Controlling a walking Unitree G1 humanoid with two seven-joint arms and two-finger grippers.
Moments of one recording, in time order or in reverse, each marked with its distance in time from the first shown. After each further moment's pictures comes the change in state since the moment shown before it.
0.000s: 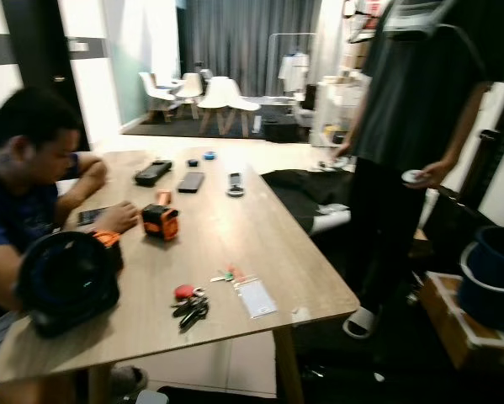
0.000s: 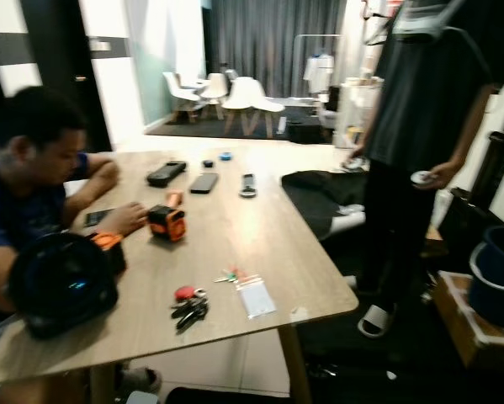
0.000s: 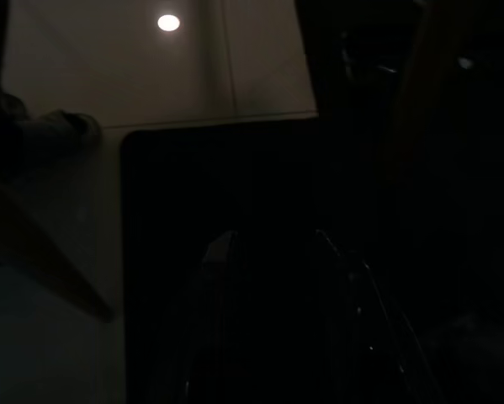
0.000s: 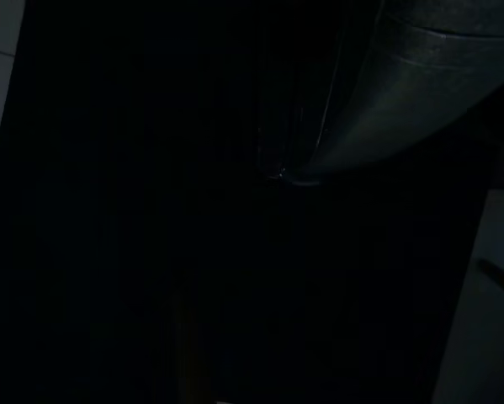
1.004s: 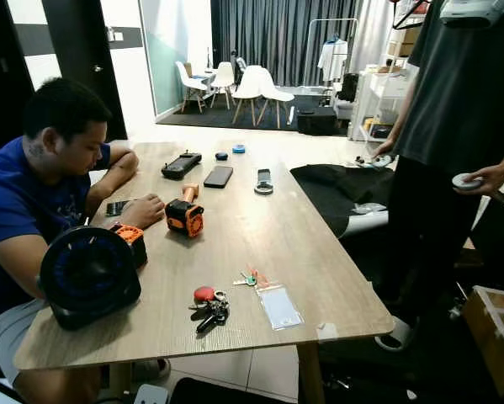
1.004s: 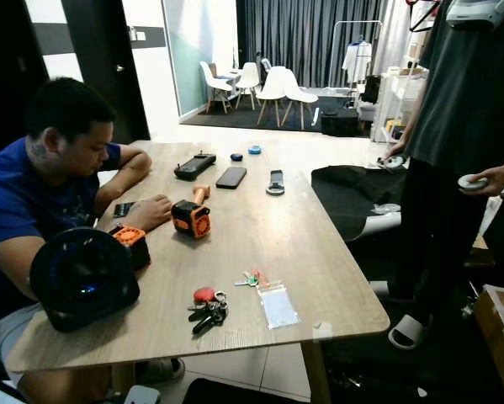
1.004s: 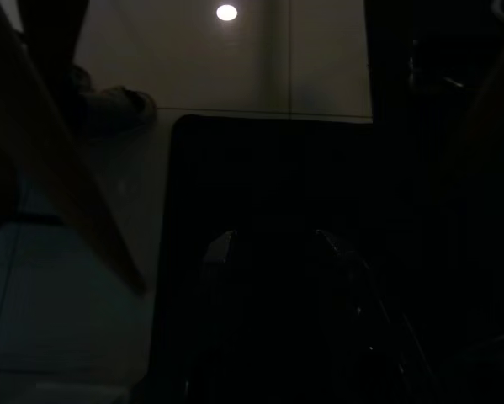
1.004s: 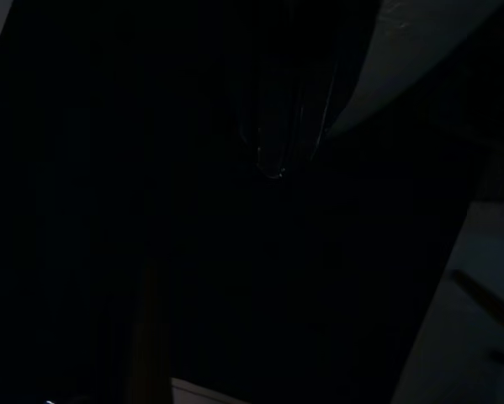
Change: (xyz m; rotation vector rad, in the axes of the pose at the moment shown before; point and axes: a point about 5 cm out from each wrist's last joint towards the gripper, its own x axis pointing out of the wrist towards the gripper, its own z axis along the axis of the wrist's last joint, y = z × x) left arm 0.000 0.001 0.001 0.012 -0.006 0.032; right arm 0.002 0.003 0.003 0.001 -0.009 0.001
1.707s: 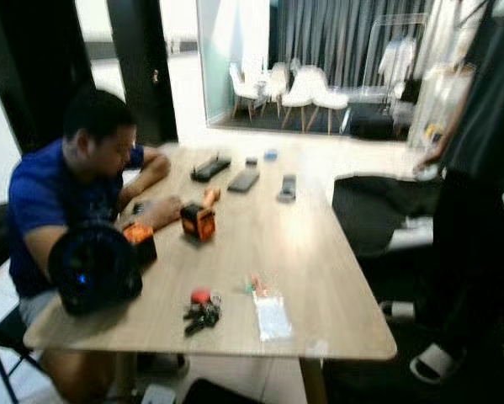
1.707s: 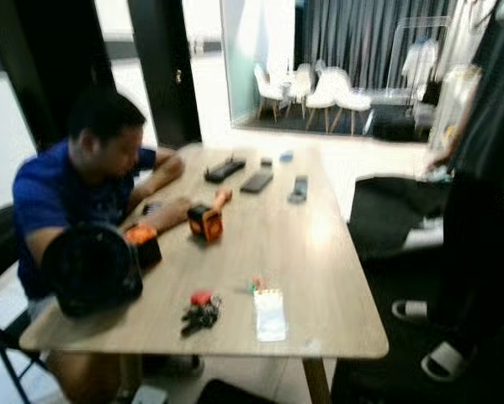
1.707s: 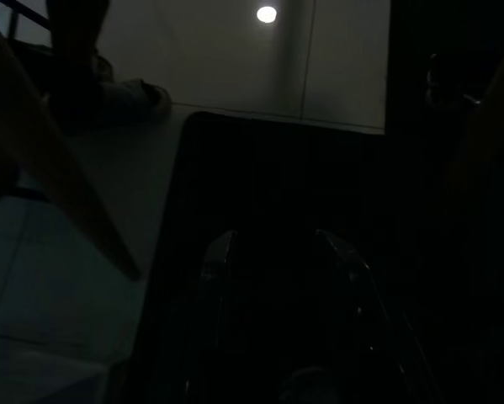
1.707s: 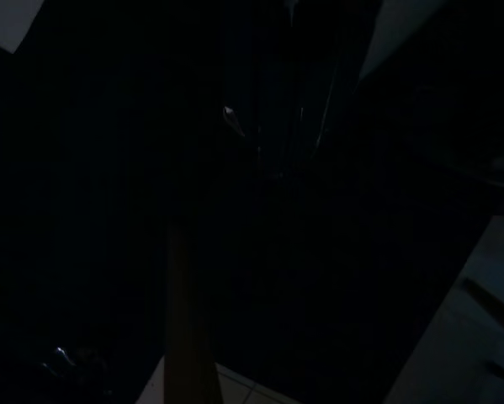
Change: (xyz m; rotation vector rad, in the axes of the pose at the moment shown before) left arm 0.001 -0.005 0.000 0.024 0.008 -0.041; right arm 0.000 -0.005 0.002 -0.006 -0.005 -0.016
